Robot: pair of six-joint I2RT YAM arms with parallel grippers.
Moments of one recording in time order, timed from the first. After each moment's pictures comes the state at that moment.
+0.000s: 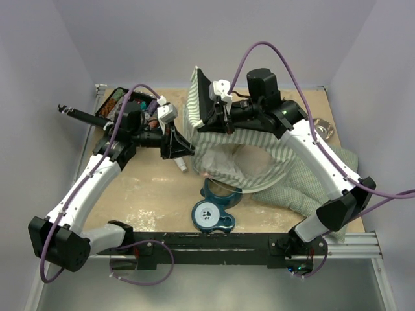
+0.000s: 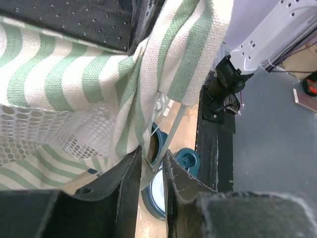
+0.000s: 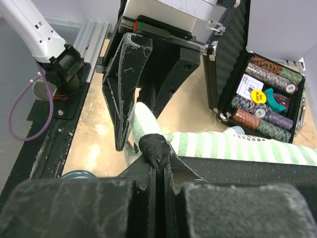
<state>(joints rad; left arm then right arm) -0.33 1.18 1.10 -0.37 1.06 0.03 0.59 1.54 1.72 -0.59 -0.98 -0.48</state>
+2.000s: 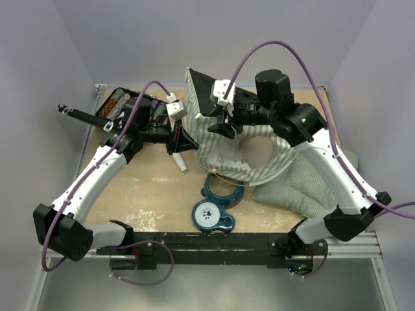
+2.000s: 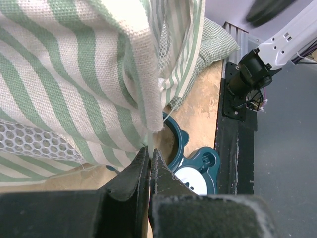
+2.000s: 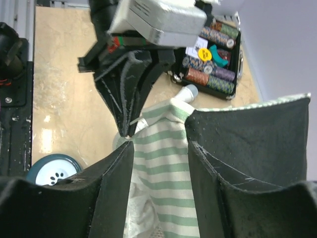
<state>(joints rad) -0.39 1.26 1.18 -0.42 0.95 0.11 0.67 1.44 1.84 -0.81 -0.56 -0.53</state>
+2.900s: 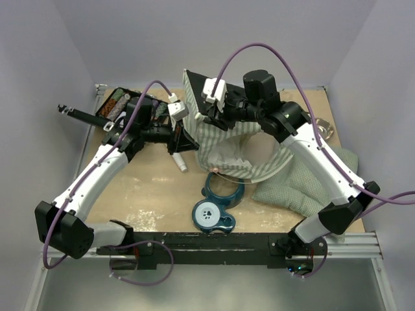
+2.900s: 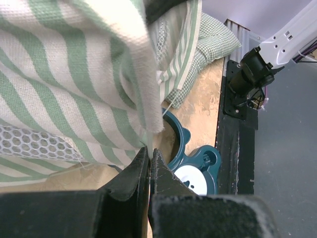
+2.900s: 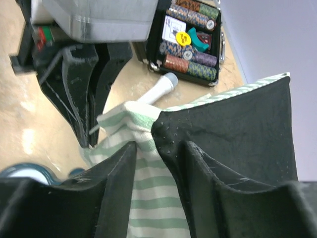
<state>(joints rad) -0.39 1.28 1.18 -0.43 0.95 0.12 0.67 1.52 1.79 -0.69 -0.45 -0.53</state>
